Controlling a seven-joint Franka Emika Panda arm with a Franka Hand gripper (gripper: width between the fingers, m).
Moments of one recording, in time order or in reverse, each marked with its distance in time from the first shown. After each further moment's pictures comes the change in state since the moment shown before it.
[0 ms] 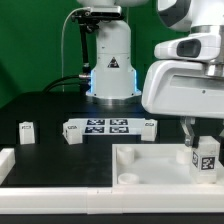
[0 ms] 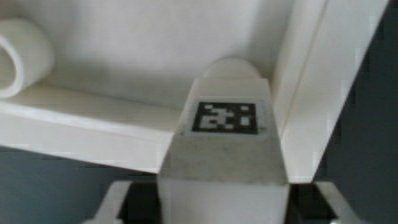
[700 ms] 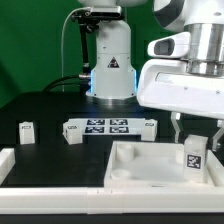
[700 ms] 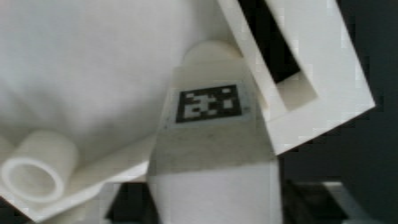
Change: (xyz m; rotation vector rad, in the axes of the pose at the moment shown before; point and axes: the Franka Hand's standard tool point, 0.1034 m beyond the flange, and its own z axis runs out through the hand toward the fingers) arm -0.004 0.012 0.000 -0.021 0.025 0.642
